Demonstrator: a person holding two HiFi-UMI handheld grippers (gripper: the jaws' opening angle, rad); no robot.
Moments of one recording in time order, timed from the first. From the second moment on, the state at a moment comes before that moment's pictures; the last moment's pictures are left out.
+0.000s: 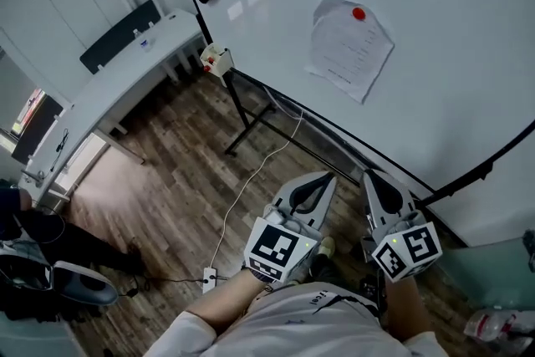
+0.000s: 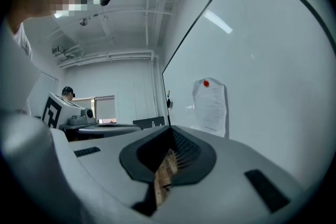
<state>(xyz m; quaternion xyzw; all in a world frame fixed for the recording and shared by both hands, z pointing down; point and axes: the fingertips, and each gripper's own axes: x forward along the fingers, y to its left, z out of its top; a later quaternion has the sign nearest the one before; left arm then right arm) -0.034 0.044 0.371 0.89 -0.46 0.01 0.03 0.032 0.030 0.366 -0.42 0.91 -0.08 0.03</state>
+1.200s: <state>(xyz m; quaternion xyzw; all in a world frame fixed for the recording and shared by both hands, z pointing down) -0.014 -0.220 0.282 0.88 -0.47 0.00 -0.10 0.064 -0.194 0.355 -0.47 0.88 -0.08 0.02</state>
